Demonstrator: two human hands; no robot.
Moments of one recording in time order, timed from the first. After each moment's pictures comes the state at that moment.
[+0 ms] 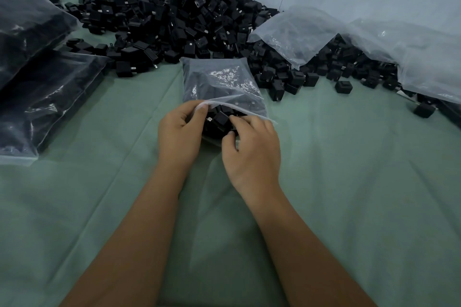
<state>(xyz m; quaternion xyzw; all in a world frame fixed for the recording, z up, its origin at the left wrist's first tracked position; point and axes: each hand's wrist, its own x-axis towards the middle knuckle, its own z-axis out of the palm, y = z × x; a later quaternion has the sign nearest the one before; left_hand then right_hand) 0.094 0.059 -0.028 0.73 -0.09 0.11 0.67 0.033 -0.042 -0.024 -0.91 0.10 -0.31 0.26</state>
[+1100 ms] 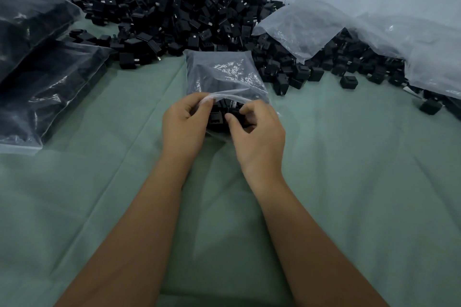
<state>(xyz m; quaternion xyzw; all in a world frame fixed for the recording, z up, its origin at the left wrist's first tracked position) 0.093 0.060 -0.027 0.74 -0.09 0.09 0.66 0.043 -0.049 -0.026 -0.84 0.12 -0.31 0.43</state>
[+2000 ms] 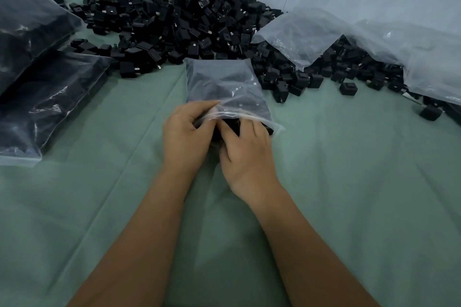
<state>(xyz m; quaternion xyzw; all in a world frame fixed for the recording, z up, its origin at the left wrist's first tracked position) 0.093 0.061 -0.027 0.77 -0.14 0.16 0.60 0.039 -0.048 -0.032 -0.97 0.01 -0.19 0.12</state>
